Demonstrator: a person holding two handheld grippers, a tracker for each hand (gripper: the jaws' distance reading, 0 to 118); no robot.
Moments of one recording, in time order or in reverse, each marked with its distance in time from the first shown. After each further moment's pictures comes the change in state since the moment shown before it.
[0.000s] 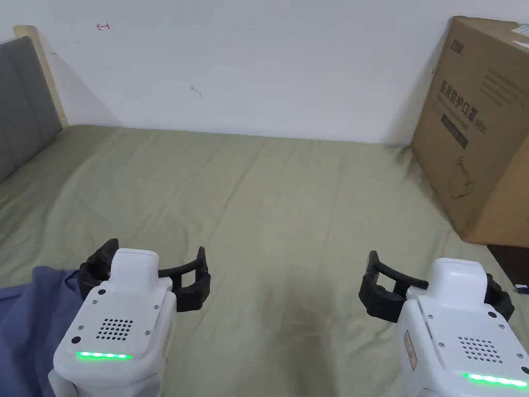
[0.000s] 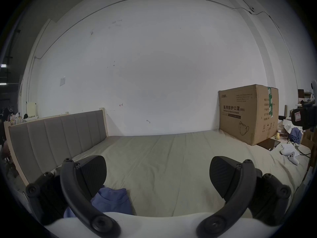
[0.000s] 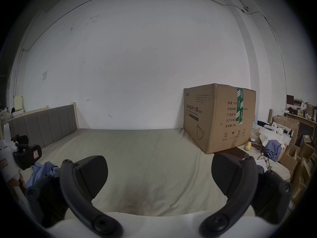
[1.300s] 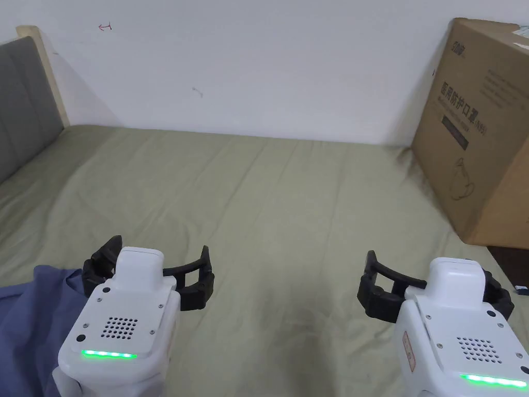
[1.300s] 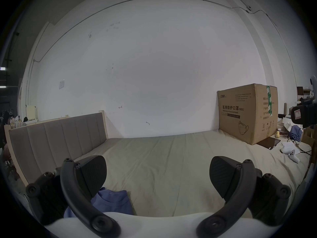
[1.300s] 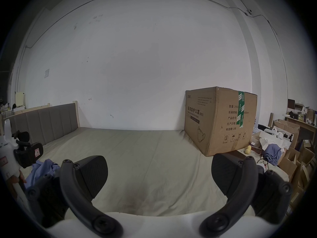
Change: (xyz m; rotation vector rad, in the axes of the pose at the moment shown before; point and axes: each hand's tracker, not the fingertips) left arm 0.005 0.004 0.002 0.013 -0.003 -0.019; right arm -0.003 0.004 0.004 0.010 0.013 0.028
